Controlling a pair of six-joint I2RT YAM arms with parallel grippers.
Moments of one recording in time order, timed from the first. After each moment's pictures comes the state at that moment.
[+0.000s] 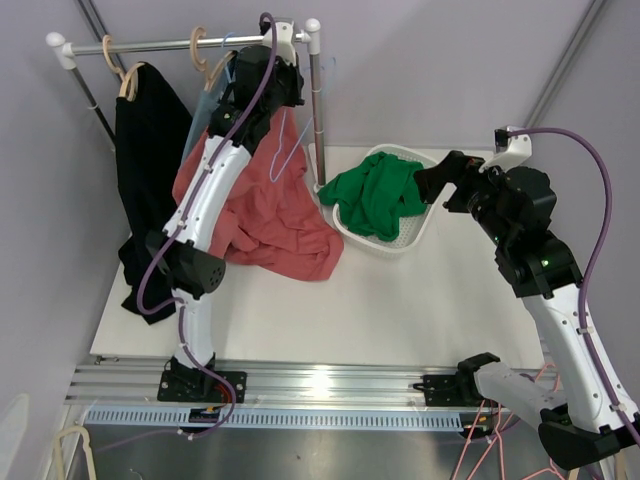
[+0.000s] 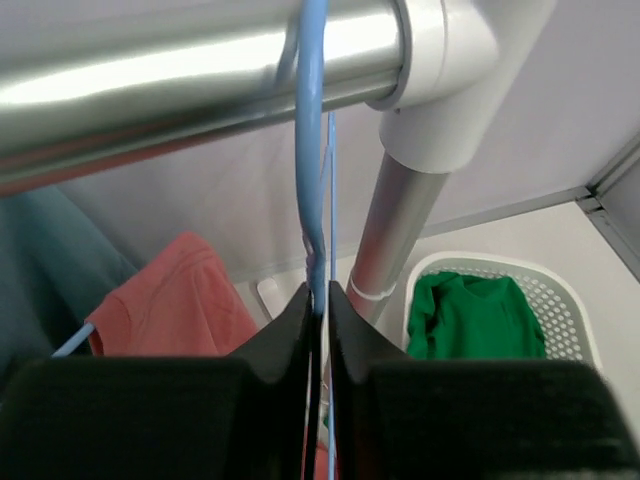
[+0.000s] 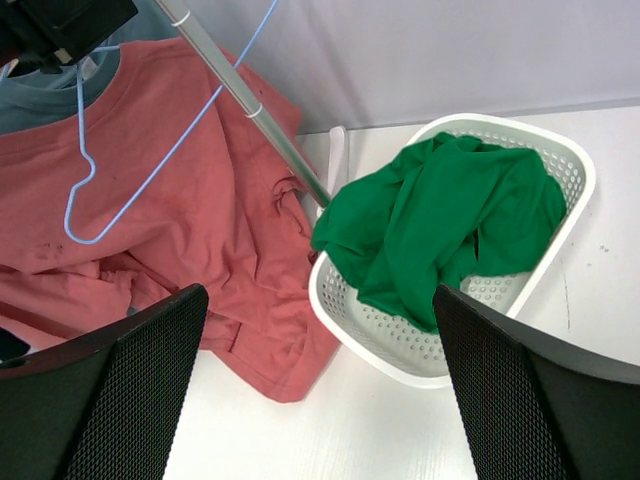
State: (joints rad) left arm -0.41 2.07 2.45 -0.50 -0.08 -0.08; right arm 0.35 0.98 1.33 -0.48 0.02 0.40
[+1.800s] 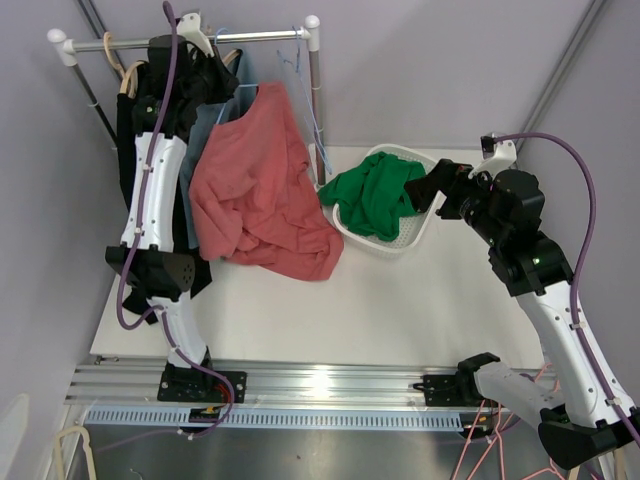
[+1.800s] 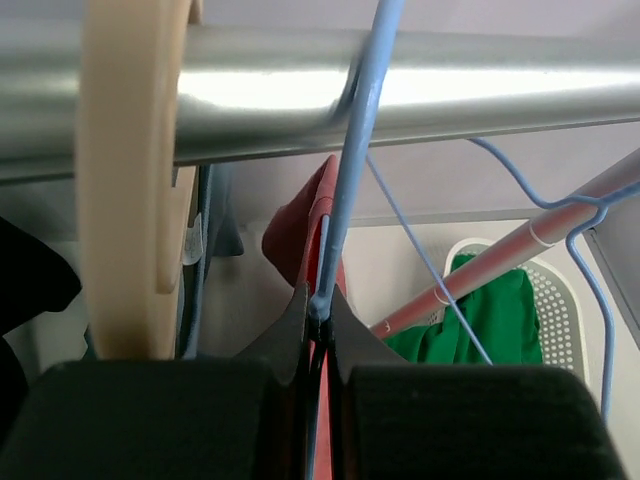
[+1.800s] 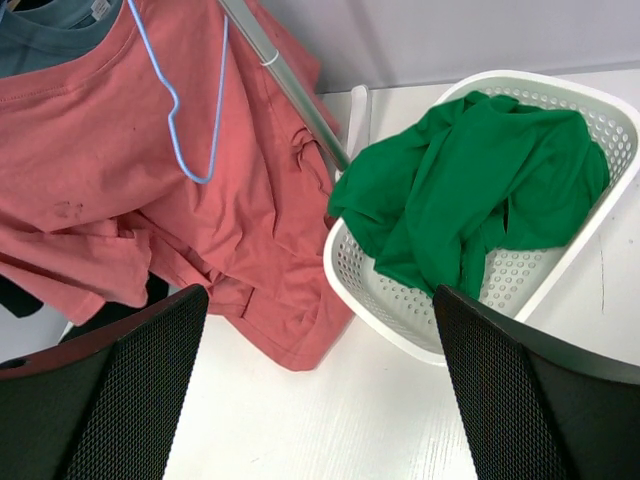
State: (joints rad) left arm -0.10 1.94 2.41 -0.69 0.17 -0.24; right arm 0.35 0.98 1.27 -0.47 -0.07 0.42
